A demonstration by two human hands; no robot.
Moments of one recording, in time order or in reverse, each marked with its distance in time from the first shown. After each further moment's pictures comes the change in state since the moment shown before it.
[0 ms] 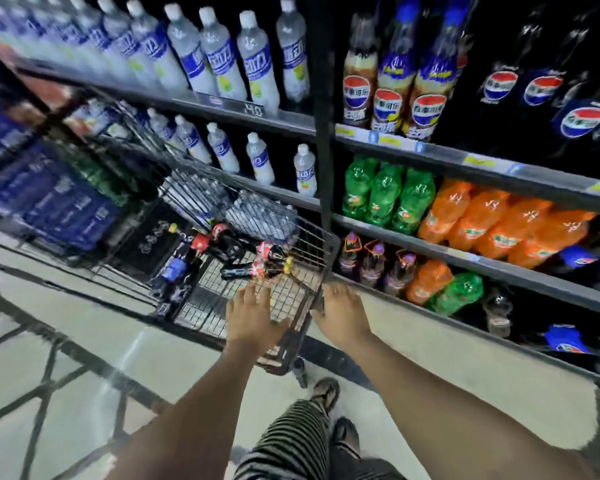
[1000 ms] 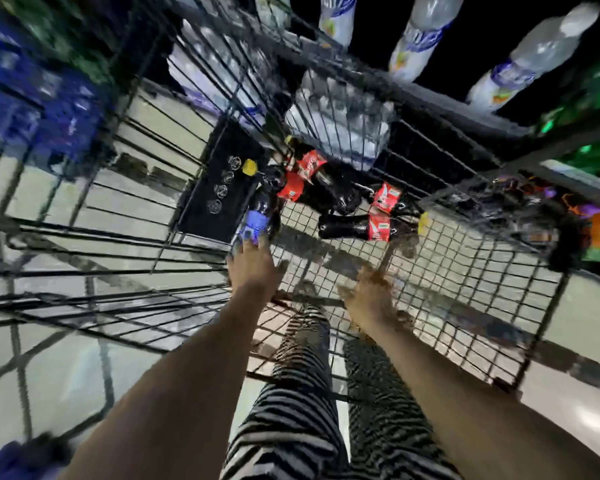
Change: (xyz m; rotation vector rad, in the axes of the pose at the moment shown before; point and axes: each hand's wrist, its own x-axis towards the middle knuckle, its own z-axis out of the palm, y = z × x) left_hand 0.257 -0.318 0.084 -0.092 -0.251 -0.164; right_hand 0.216 -0.227 0.205 0.365 -0.315 0.500
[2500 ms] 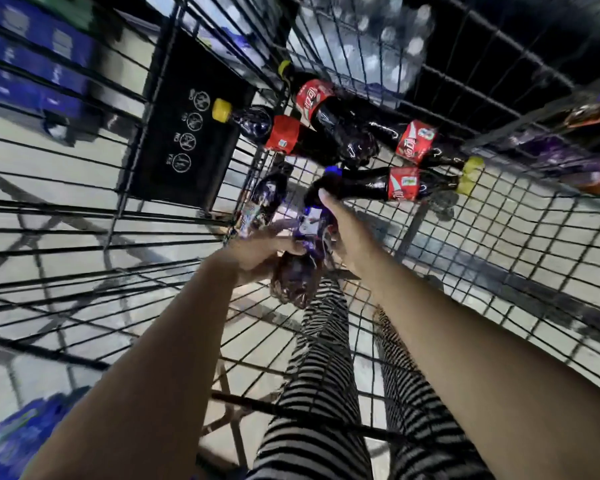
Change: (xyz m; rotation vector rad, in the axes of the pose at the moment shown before) left_hand 0.023 0.006 0.036 -1.285 -0.838 -0.172; right_hand 0.098 -0.023 0.034 1.144 -0.409 0.231
